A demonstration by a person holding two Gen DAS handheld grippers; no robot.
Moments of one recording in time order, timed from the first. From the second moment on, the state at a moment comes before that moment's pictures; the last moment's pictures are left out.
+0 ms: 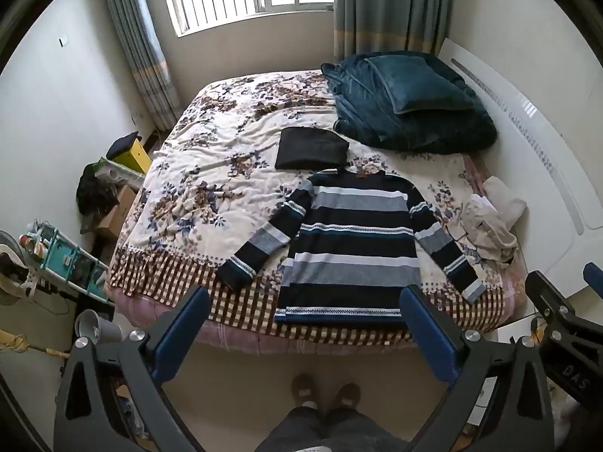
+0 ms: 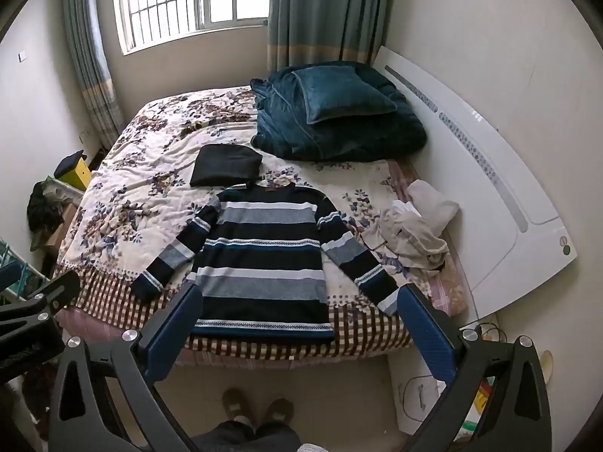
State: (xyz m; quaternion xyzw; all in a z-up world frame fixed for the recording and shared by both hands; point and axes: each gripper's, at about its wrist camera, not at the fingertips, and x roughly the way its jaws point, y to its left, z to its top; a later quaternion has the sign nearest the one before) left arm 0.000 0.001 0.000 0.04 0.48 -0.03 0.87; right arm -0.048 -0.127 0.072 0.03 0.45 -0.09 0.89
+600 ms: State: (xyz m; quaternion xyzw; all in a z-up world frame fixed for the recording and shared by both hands) left arm 0.009 -0.006 0.009 0.05 0.48 -0.03 0.87; right arm -0.042 -0.124 0.072 0.02 0.45 -0.10 0.89
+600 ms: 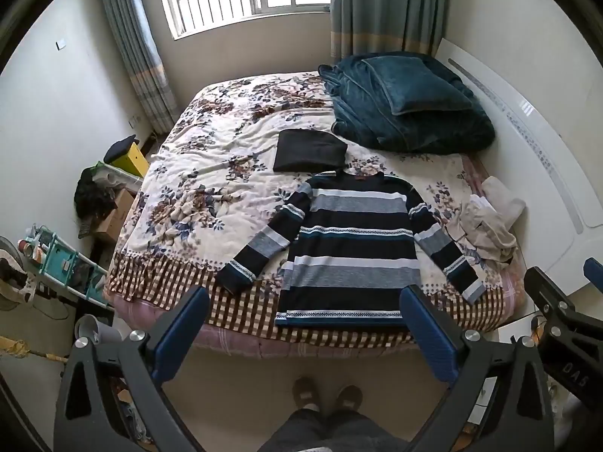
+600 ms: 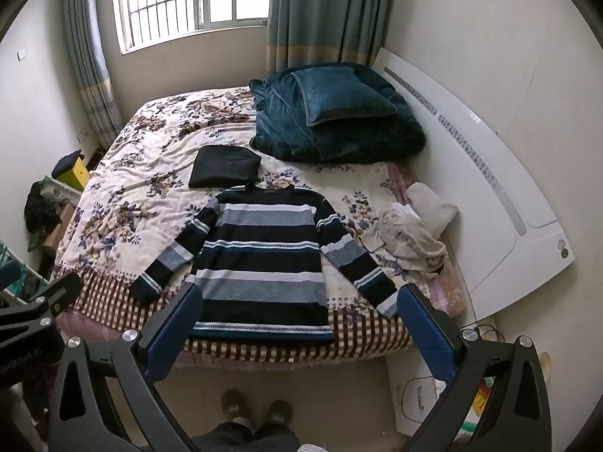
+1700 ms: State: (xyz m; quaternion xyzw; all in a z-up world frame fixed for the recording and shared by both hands) left arm 0.017 -0.004 0.008 0.05 0.48 -0.03 0.88; right arm -0.034 -0.130 0.074 0.02 0.45 -0.10 0.89
